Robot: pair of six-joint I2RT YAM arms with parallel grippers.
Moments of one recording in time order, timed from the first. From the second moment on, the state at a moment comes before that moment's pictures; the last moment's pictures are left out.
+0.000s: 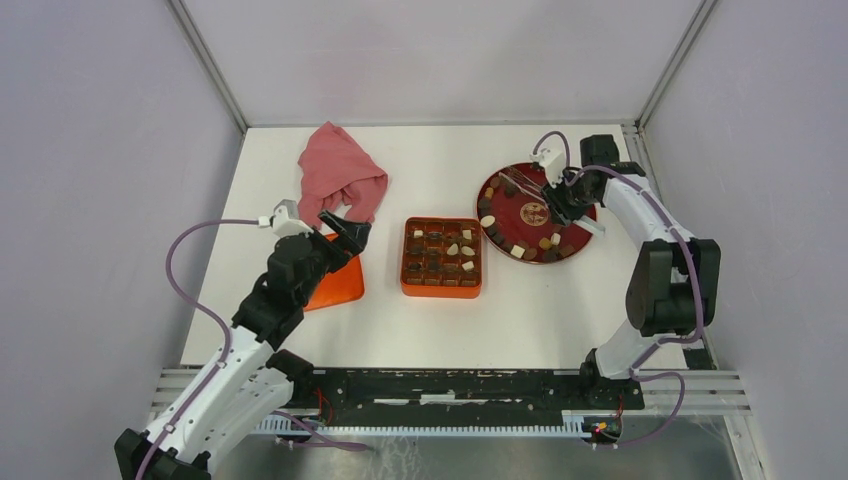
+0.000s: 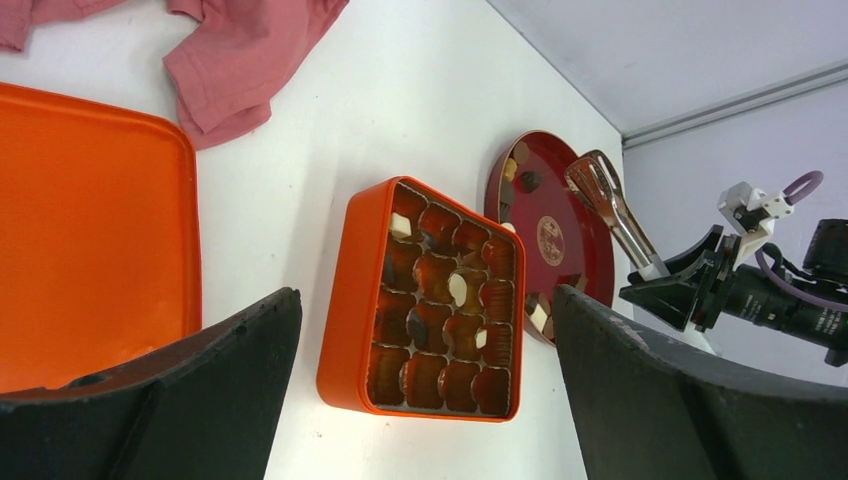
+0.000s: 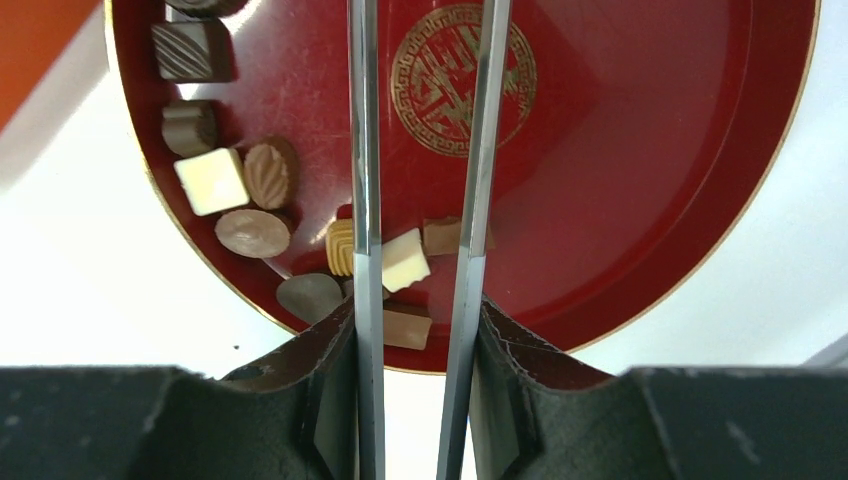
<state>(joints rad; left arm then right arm) -0.46 0.65 0.57 -0.21 -0.23 -0.89 0.02 1.66 1.29 -0.73 -0.33 -0.68</state>
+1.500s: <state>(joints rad) -0.46 0.81 0.57 -0.14 -0.23 -0.89 0.02 1.90 1.42 -0.75 -0.23 -0.69</state>
